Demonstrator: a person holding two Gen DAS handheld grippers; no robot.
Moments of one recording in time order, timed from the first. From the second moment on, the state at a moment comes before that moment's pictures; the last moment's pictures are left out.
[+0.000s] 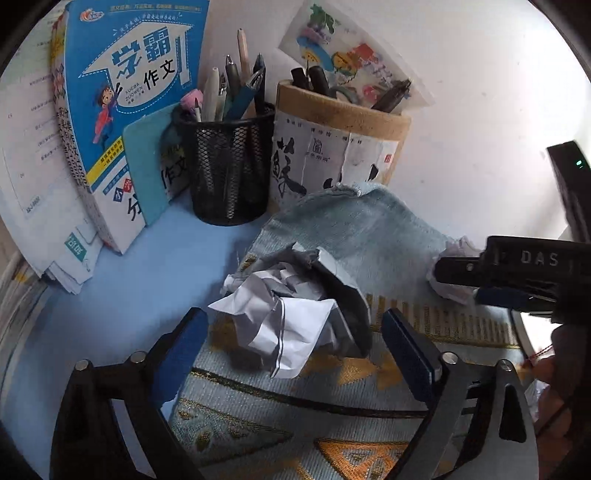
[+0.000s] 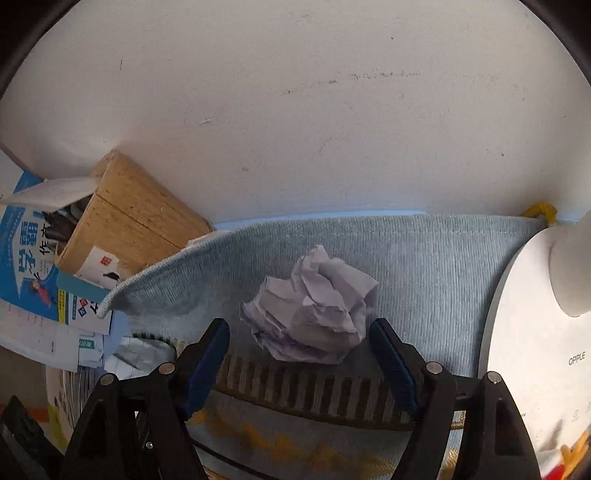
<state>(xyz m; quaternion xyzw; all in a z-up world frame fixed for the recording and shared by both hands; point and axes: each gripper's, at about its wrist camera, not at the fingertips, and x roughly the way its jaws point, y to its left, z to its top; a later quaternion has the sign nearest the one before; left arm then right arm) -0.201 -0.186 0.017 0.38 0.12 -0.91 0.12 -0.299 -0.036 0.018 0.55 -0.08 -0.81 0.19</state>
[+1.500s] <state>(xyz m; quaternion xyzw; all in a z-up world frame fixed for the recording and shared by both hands) 0.055 0.081 0.028 0.36 0.01 -0.93 -0.06 0.076 0.263 0.028 0.37 0.05 -0.92 0.06</state>
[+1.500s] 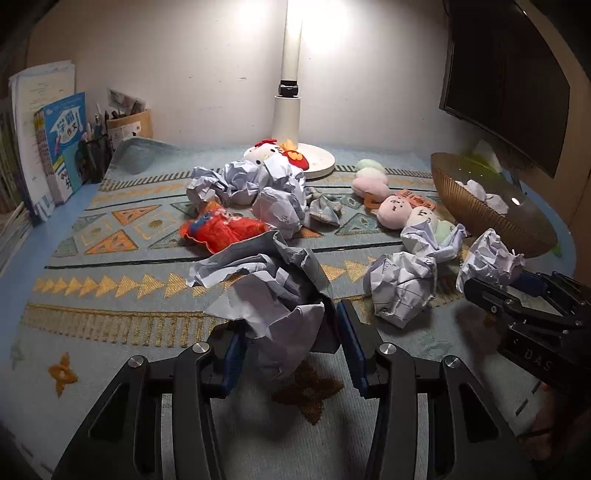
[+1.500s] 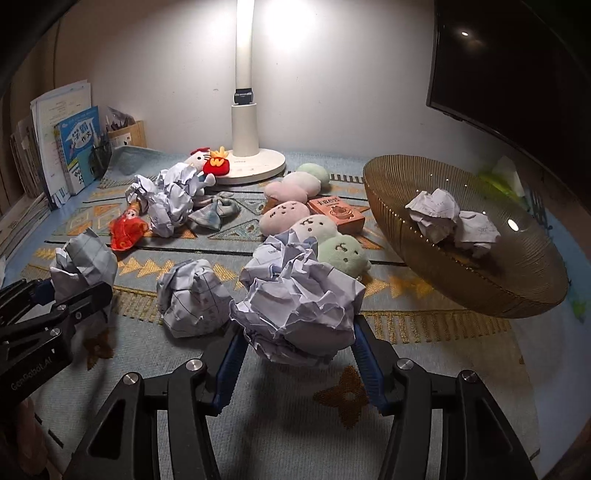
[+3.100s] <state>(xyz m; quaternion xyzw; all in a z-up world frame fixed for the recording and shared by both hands) -0.040 0.278 0.107 0.34 0.00 -0.90 -0.26 0.043 0.457 0.143 0.33 -0.11 -0.94 -0.04</state>
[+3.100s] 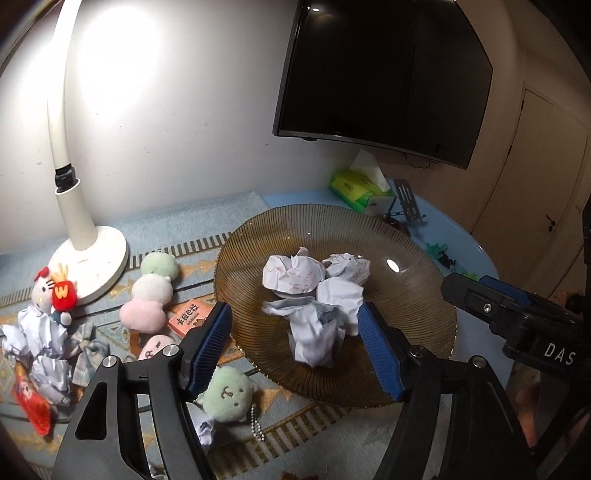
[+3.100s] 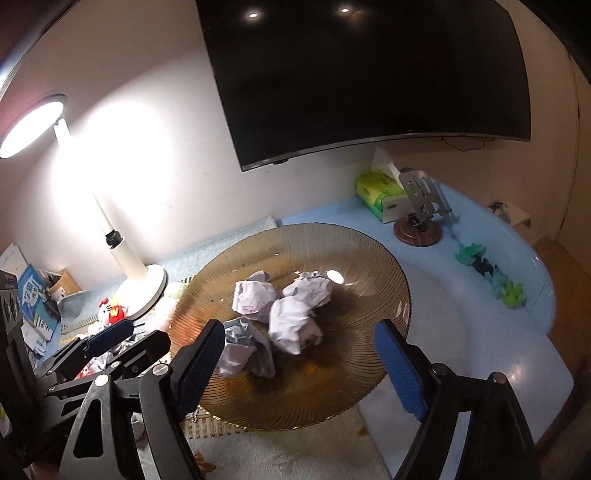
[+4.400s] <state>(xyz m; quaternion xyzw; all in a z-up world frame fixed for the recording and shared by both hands) 0.039 0.041 0.024 0.36 0.01 -0.93 0.00 0.060 0.285 0.053 0.32 -0.03 -0.94 0.11</state>
